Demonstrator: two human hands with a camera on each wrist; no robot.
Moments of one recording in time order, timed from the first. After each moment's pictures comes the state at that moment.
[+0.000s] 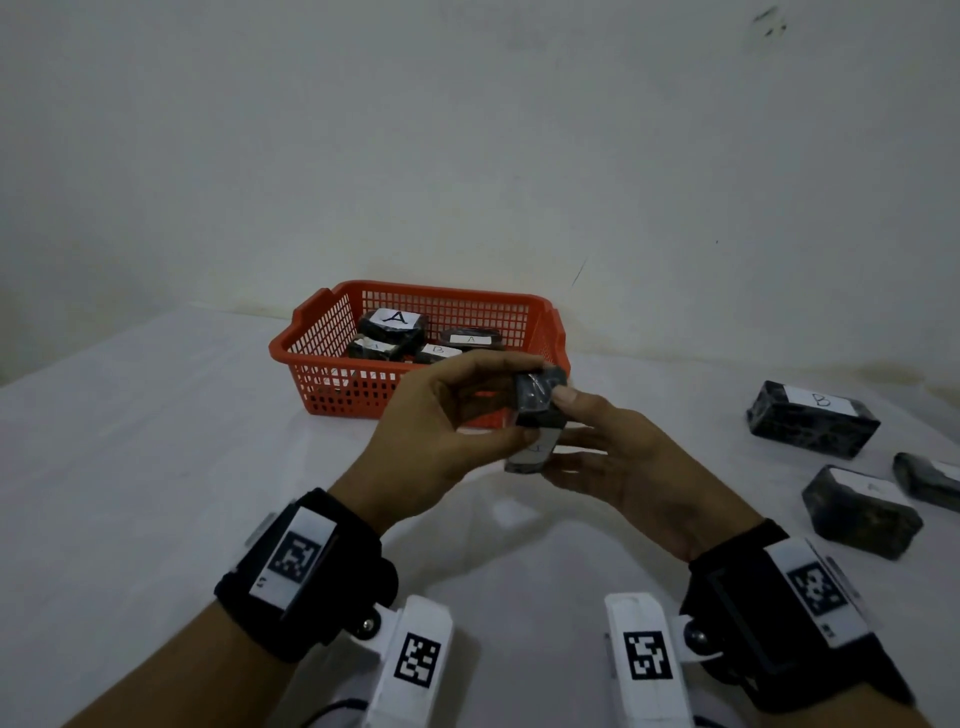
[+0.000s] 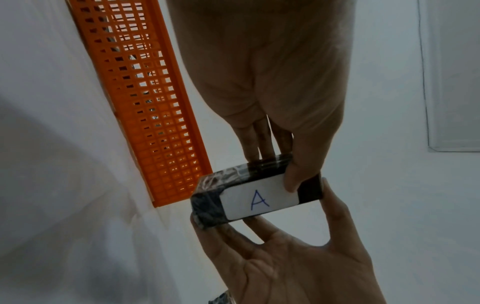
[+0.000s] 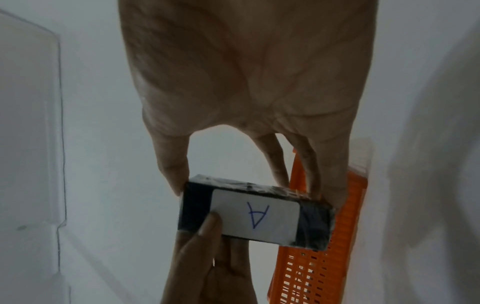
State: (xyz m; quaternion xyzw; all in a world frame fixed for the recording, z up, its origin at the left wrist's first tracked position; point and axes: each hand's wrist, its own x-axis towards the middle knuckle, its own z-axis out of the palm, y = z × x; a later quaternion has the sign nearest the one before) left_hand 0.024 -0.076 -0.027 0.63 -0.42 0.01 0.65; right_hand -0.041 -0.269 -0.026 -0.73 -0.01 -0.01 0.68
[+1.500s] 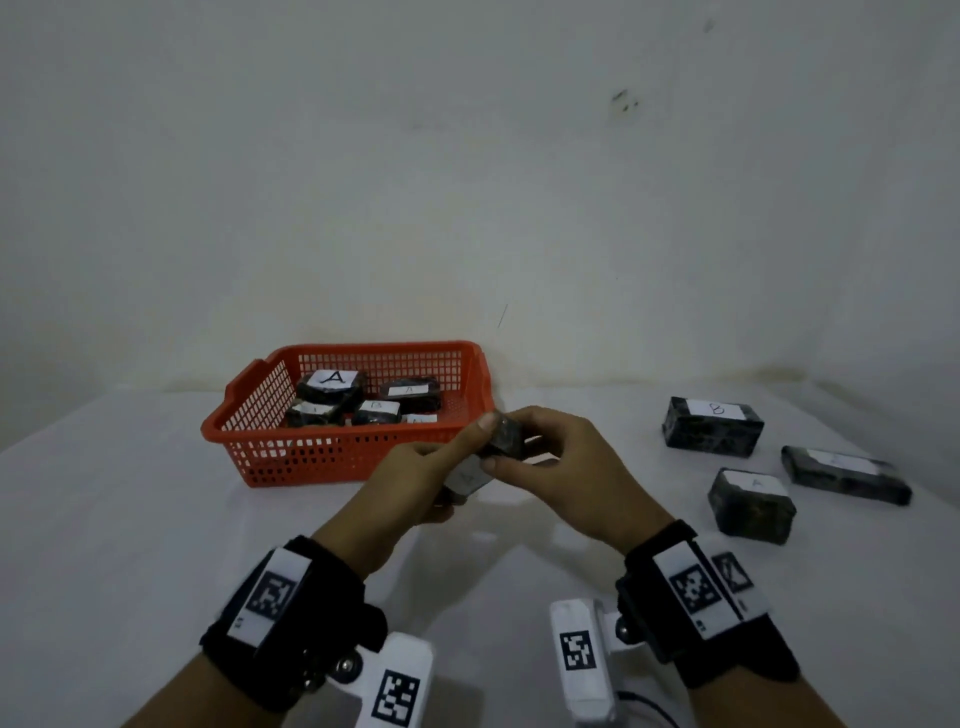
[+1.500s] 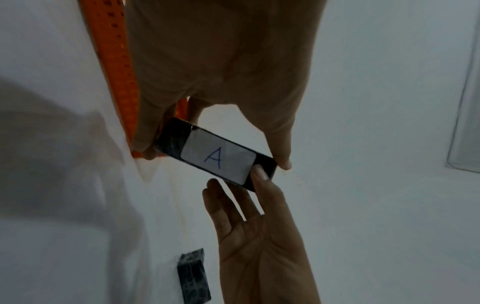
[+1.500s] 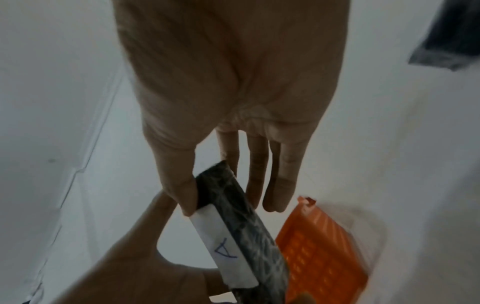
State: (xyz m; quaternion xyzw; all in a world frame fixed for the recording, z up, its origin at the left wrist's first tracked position) left_hand 0.015 -0.115 -0.009 0.75 -0.22 -0.17 0.61; right_hand -0.050 -0.292 -0.012 -0.84 -0.04 -0.21 0.50
